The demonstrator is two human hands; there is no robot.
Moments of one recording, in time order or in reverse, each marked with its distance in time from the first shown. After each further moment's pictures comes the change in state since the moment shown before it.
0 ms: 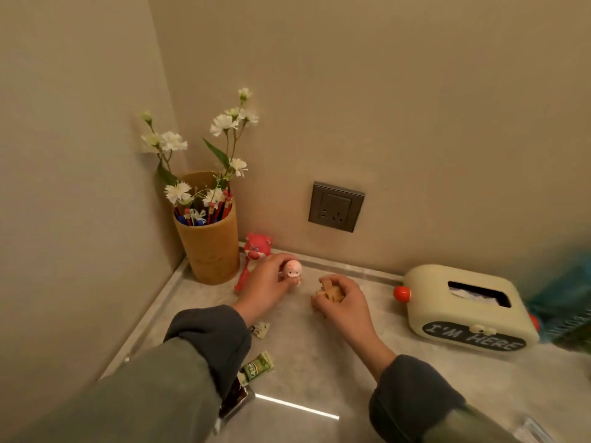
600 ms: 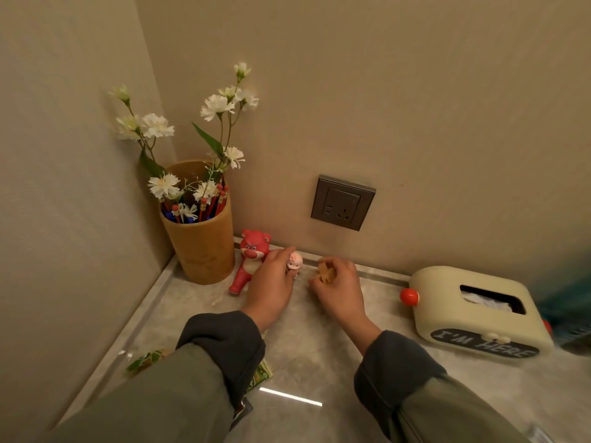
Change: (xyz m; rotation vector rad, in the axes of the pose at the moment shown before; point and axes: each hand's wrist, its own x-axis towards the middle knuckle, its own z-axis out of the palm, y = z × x) left_hand 0.020 -0.014 0.027 0.091 0.112 0.004; right_hand 0.058 0.014 0.023 -0.242 0.064 -0.057
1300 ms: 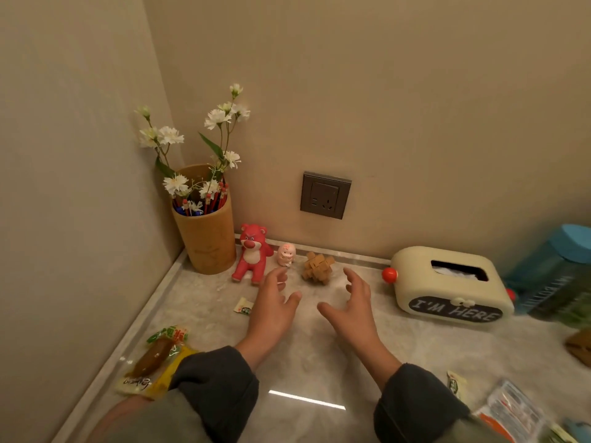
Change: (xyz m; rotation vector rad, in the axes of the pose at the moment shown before) left_hand -0.088 0.025 0.001 -0.340 0.017 -0.207; right_hand -0.086 0.026 -0.029 0.152 0.024 0.084
